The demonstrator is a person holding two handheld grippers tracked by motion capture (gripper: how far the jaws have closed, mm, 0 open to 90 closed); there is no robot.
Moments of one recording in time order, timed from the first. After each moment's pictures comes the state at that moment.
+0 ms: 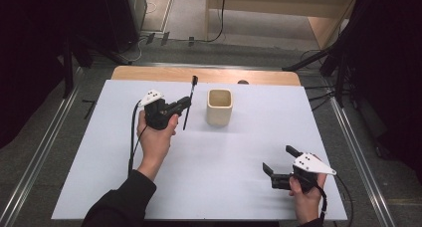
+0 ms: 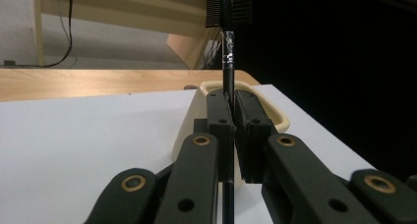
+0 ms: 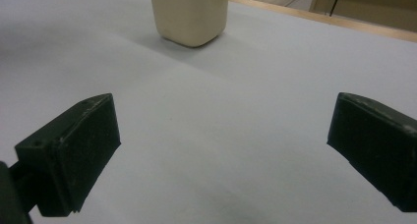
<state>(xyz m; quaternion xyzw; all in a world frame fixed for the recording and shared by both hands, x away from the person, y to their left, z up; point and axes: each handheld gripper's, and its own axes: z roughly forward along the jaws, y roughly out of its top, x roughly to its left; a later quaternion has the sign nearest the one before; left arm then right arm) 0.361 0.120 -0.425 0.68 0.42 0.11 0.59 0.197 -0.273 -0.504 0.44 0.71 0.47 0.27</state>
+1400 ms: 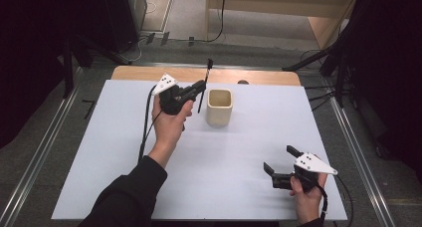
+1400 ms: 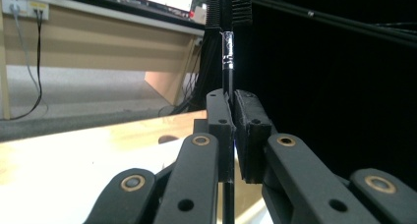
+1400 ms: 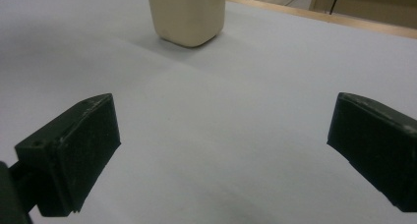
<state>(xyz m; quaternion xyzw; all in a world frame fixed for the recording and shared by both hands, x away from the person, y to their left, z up) 0.394 0.080 -0.409 0.66 0.35 0.13 0.65 0.197 -0.276 -0.505 0.45 0.71 0.48 0.26</state>
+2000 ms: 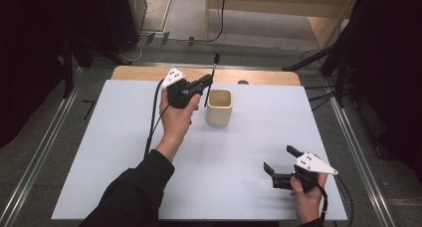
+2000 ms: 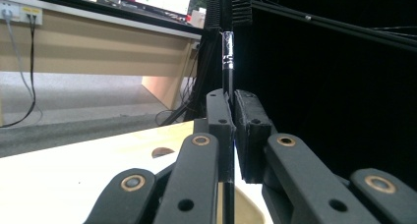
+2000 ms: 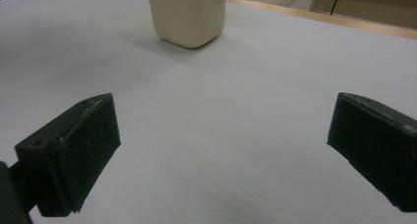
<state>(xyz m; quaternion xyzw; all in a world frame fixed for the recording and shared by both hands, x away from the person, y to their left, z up) 0.407 0.061 -0.403 0.66 0.34 0.13 0.65 0.197 -0.276 -0.504 0.45 0.71 0.48 0.26</state>
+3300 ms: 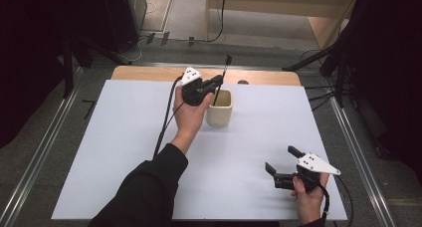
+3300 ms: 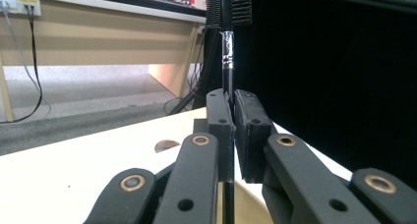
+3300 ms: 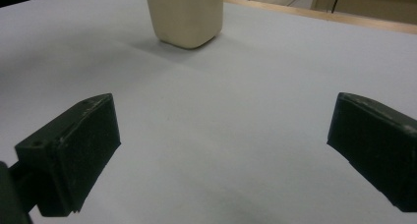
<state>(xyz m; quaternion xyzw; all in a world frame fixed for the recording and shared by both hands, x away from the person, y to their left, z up) 0.426 0.026 -0.424 0.69 0.34 0.15 0.62 0.196 -0.281 -0.506 0.45 0.70 0.49 0.25</state>
